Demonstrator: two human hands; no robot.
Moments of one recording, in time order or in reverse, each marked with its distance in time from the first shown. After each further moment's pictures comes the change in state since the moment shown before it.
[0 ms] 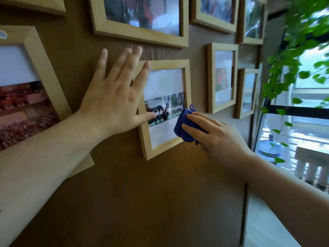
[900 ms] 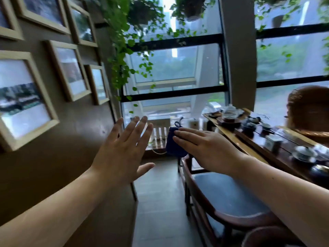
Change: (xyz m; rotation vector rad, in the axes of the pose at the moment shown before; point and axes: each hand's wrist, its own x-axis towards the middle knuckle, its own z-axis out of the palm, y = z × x) left_hand -0.114 0.209 -0.115 -0.670 0.237 0.636; right_hand -0.205 -0.186 -0.293 -0.500 -0.561 0.446
